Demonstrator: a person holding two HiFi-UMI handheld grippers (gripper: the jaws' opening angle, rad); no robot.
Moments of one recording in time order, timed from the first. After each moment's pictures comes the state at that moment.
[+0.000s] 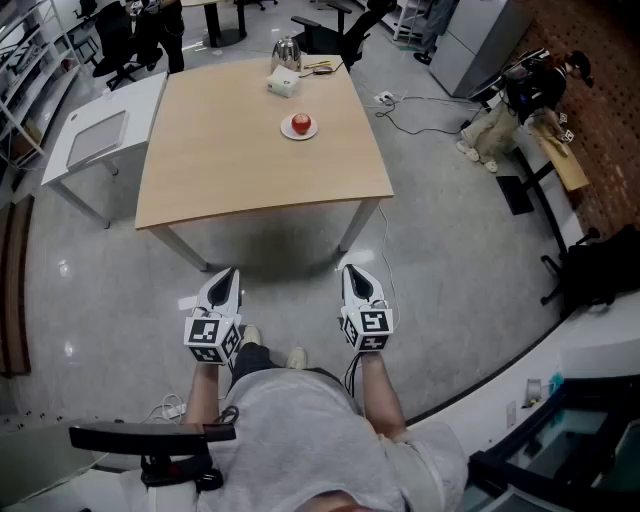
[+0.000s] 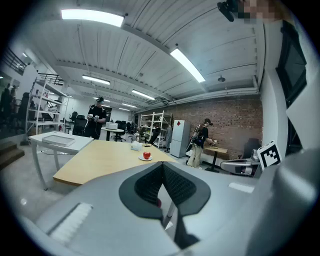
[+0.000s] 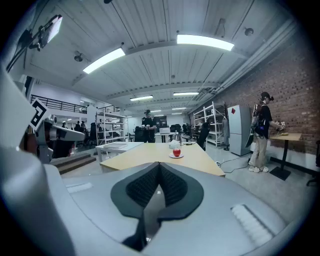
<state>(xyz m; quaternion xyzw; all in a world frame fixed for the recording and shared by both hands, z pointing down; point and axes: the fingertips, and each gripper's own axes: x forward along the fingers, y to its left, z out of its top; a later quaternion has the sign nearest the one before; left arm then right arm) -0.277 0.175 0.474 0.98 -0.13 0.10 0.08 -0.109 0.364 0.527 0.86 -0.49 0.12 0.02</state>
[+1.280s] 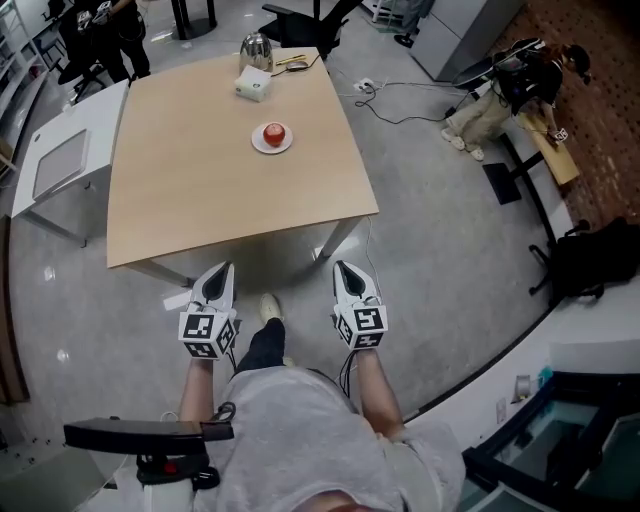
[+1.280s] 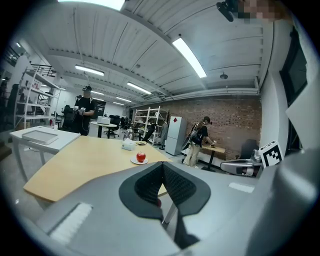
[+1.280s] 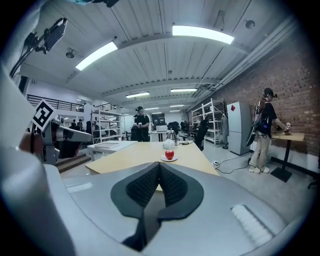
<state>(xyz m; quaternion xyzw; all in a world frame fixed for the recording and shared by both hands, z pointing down) -0.135 0.113 0.487 0.98 -0.09 0.12 0.09 0.006 0.308 0.532 0.86 -0.48 0.13 0.03</state>
